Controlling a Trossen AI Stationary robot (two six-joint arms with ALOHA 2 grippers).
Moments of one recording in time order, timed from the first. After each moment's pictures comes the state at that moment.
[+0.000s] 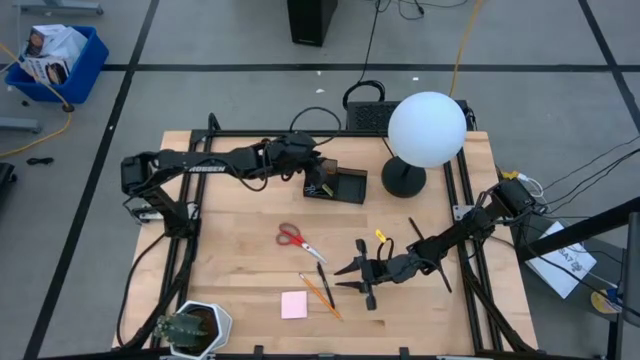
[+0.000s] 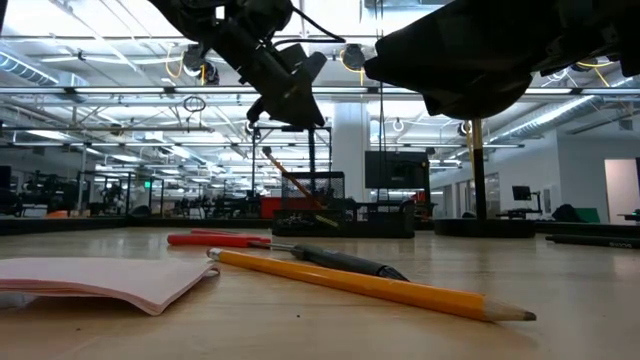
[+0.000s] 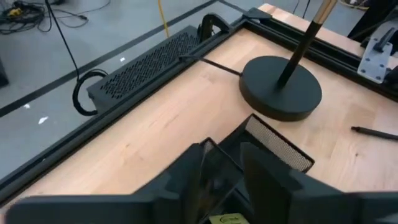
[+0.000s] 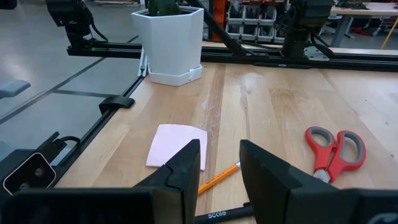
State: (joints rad) left arm 0.29 1.62 1.14 -0.08 -0.21 -0.29; right arm 0.51 1.72 0.65 0.82 0.34 0.12
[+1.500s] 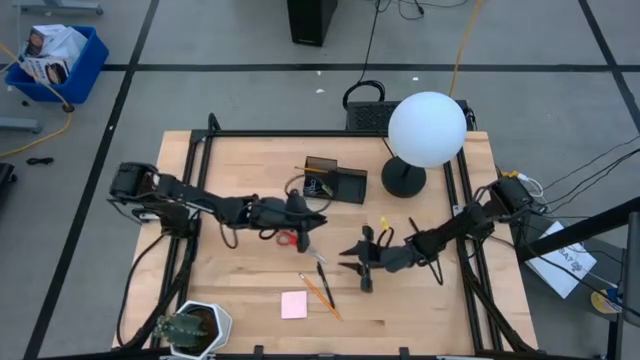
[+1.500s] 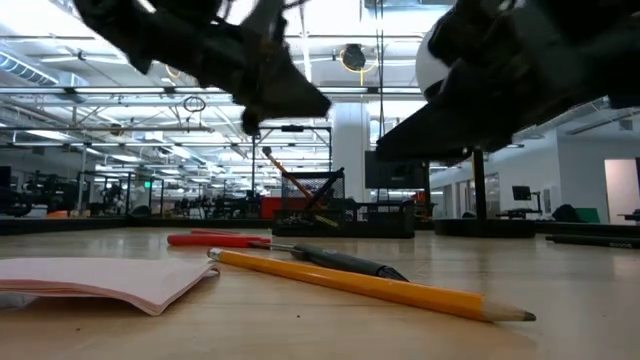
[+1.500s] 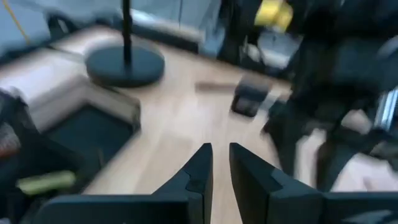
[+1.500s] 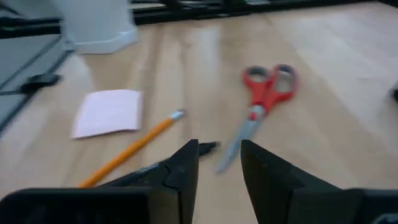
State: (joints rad) left arm -0.10 1.55 0.74 0.49 -0.18 -0.32; right arm 0.42 1.72 0.57 0.73 0.42 0.29
